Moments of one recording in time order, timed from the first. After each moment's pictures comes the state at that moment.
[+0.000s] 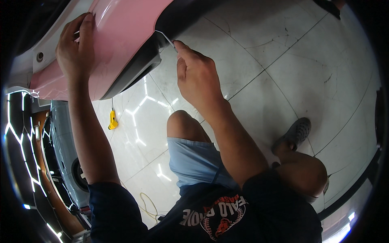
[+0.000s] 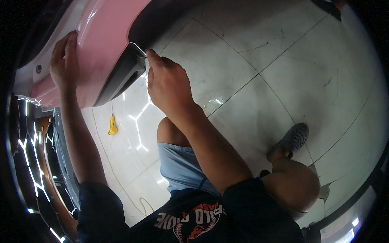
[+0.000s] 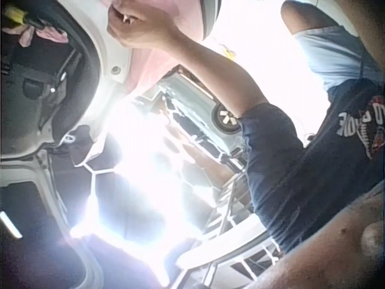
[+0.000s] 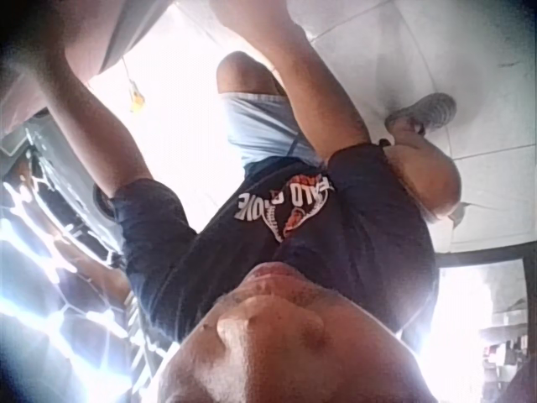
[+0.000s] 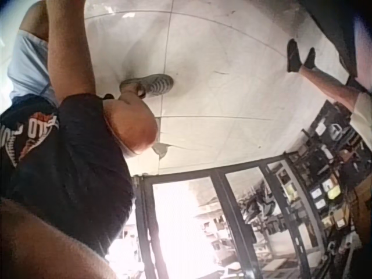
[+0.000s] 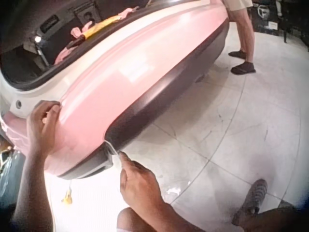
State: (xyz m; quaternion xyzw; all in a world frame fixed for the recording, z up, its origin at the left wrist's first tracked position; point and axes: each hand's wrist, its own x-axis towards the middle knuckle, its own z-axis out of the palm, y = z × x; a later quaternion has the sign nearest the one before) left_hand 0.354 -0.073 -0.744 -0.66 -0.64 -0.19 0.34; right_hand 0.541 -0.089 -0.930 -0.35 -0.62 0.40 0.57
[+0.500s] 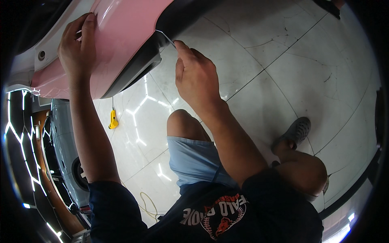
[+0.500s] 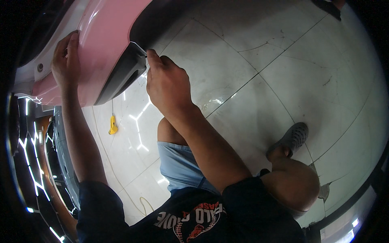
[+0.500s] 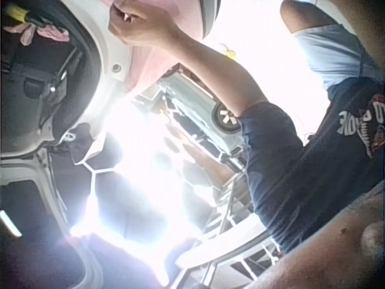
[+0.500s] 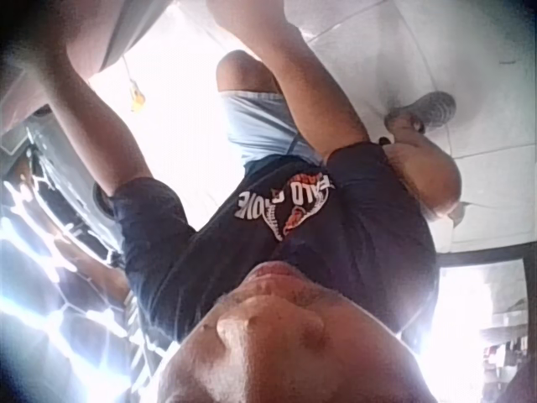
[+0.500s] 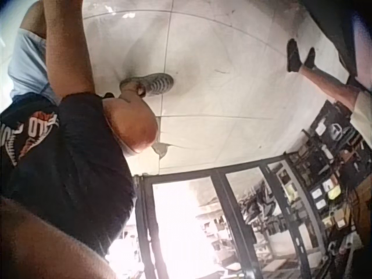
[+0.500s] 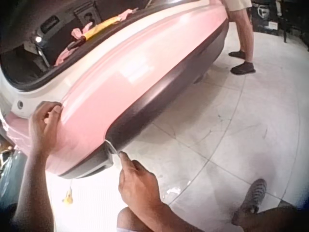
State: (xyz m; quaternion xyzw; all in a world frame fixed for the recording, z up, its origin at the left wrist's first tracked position) left_hand 0.358 -0.074 -0.743 -0.67 -0.63 -0.18 0.35; right_hand 0.541 -0.094 -0.926 -0.38 -0.62 0.38 0.57
